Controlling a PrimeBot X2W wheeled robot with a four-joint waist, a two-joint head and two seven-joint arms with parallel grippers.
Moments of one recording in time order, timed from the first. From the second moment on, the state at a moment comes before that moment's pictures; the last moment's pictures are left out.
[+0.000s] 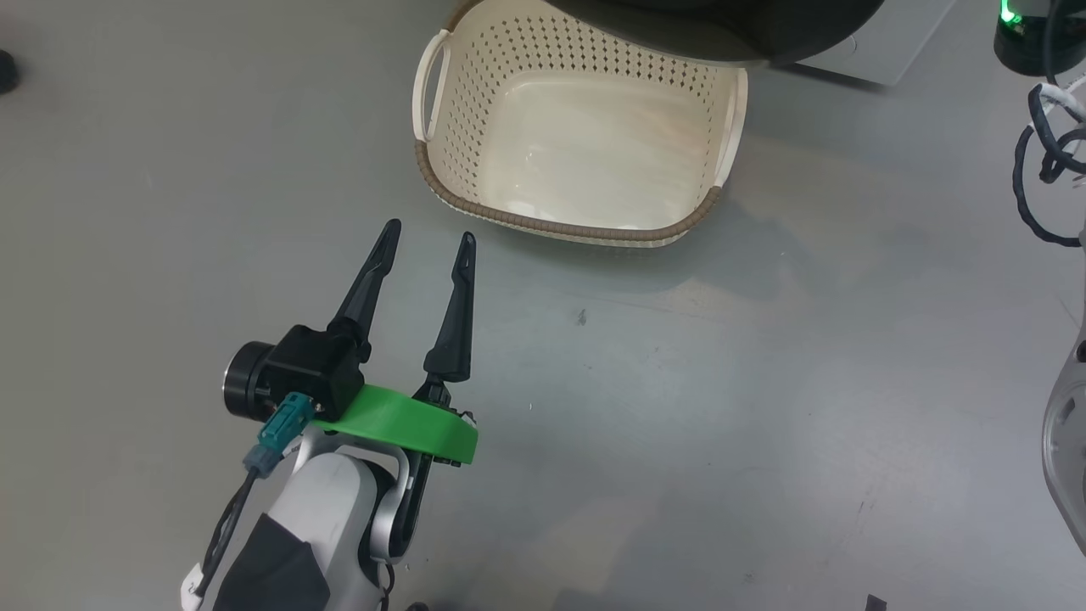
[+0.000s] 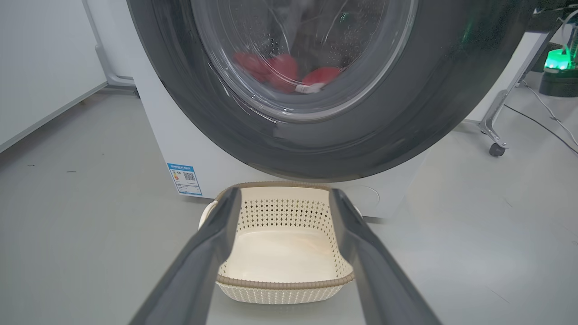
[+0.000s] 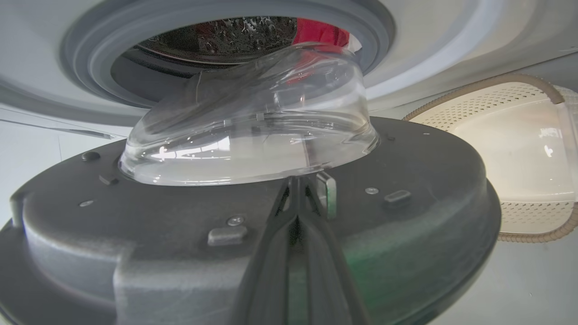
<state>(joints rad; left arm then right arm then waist) -0.37 0.03 -0.47 0.15 -0.45 0.12 -0.25 -1.22 -0.13 -0.10 0.66 1.23 -0.13 0.88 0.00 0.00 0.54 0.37</state>
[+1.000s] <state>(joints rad) -0.35 0.03 -0.44 0.17 -0.41 0.12 -0.25 -1.11 -0.17 -0.01 0.59 1.09 0.06 0.75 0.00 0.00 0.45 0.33</state>
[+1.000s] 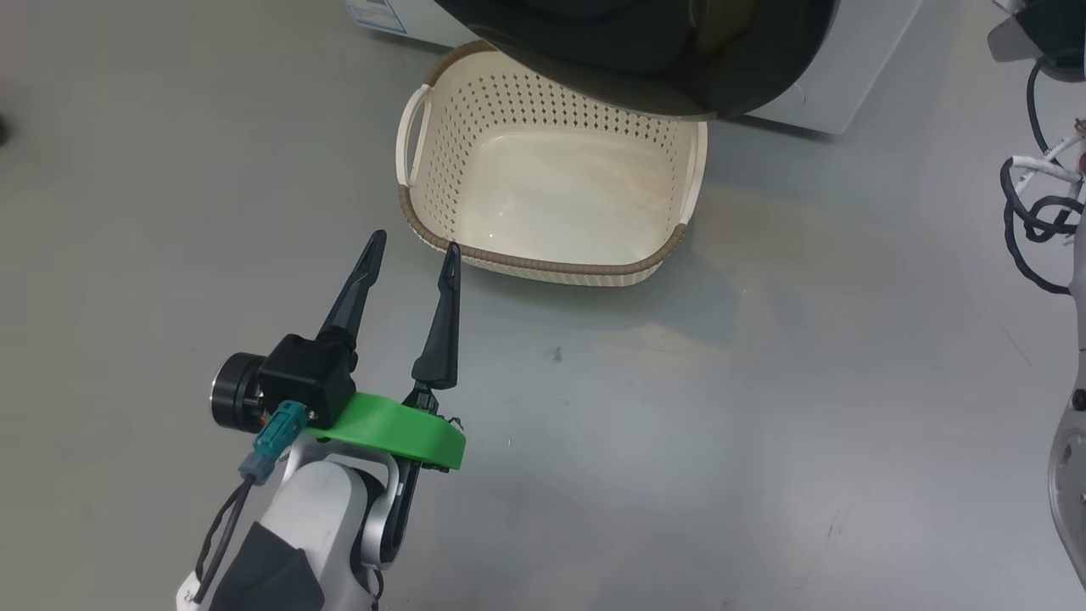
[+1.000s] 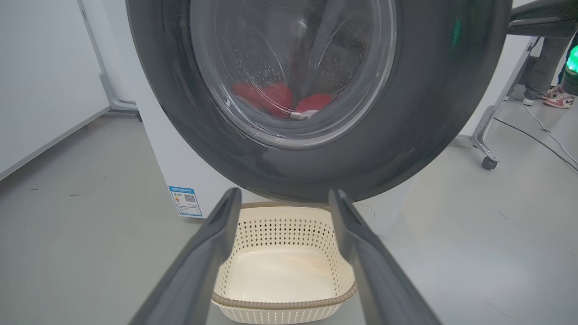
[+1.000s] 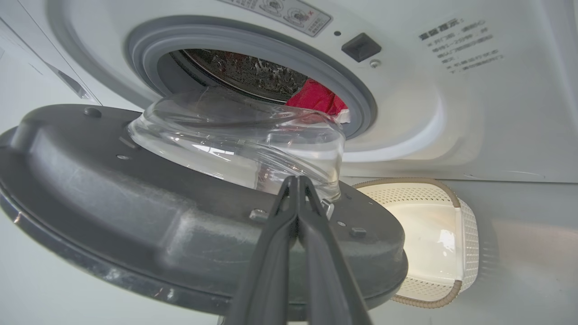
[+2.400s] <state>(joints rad) -0.24 0.03 -0.29 0.18 -0.35 0.12 -0.25 -0.47 -0.33 0.31 0.26 0.58 0.13 -0.14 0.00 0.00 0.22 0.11</state>
